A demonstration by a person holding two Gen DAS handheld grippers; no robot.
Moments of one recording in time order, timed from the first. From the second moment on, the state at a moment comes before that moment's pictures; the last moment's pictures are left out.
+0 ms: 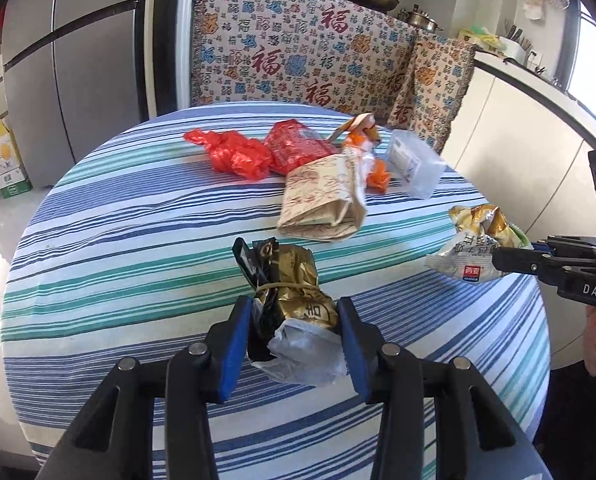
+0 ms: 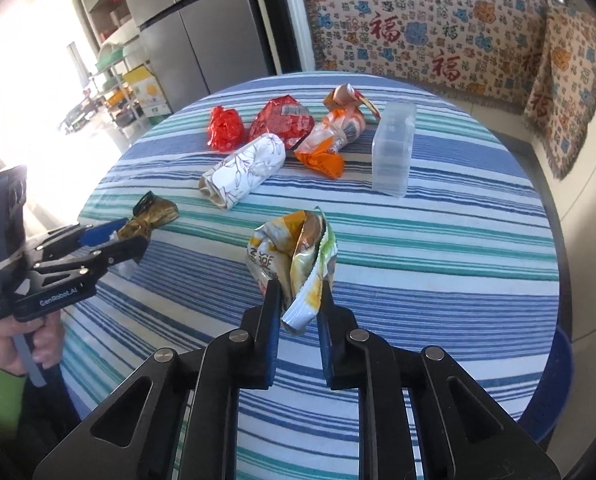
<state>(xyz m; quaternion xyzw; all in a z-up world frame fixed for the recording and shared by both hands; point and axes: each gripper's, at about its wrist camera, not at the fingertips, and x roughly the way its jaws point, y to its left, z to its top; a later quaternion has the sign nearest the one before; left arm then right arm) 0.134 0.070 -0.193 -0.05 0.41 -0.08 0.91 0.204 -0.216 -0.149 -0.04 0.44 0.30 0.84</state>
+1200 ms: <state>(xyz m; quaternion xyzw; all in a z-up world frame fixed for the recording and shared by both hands) 0.165 -0.124 -0.155 0.01 0.40 -0.21 0.89 0.206 -0.383 -0.130 0.07 0.42 0.20 0.88</state>
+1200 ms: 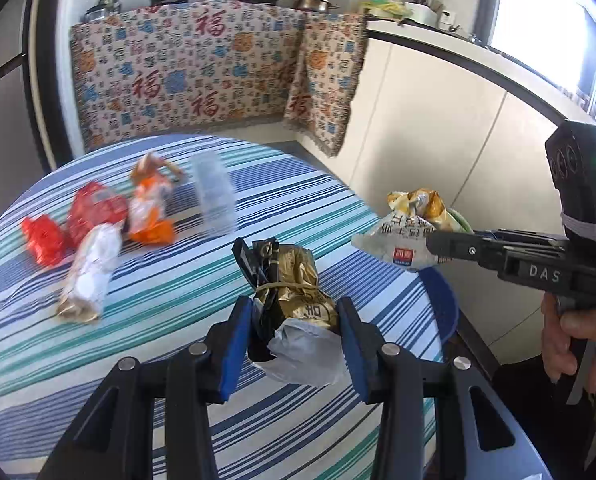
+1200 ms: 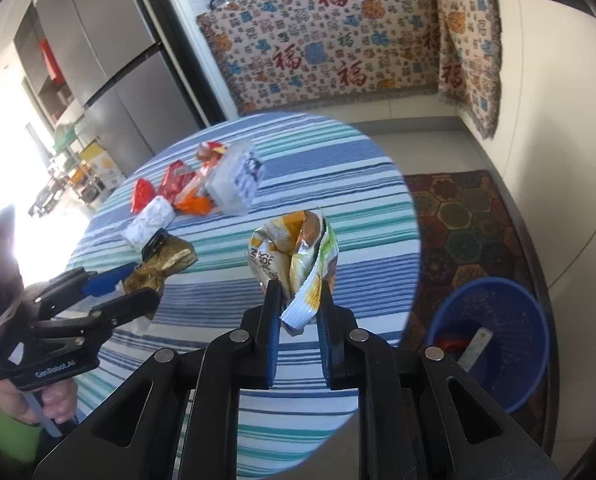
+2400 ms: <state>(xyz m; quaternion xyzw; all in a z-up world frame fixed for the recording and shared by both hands) 0.258 -0.404 -0.229 0.05 0.45 -0.34 0.82 0.243 -0.621 -0.200 0.15 0.47 0.01 0.87</state>
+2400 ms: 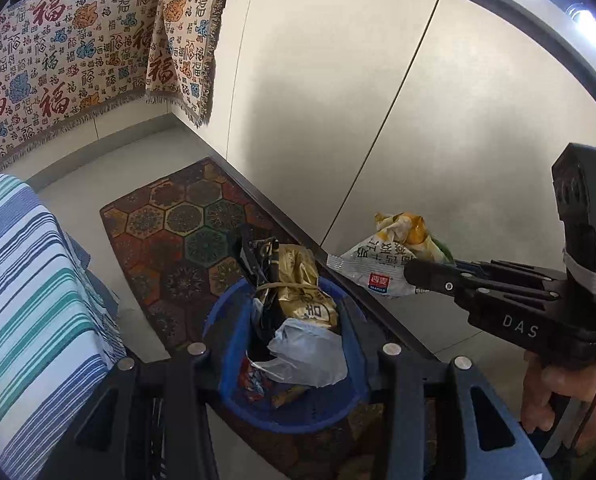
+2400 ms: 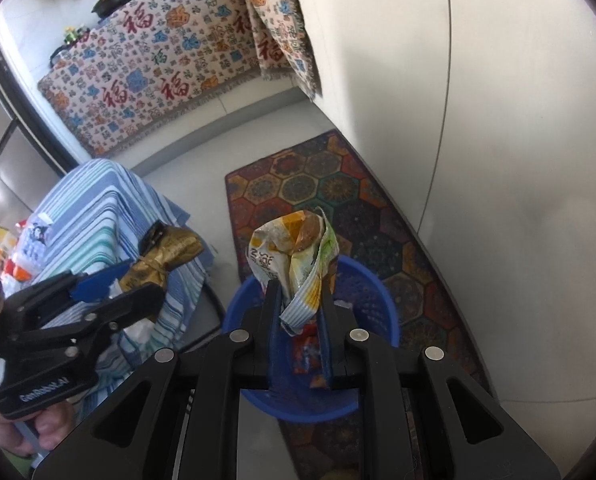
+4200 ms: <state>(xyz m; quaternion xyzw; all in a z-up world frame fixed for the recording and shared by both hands) 0.164 -0.012 -0.211 0.03 0.45 -0.05 0.89 0.236 -0.247 -0.198 -0.05 0.44 0.20 0.87</state>
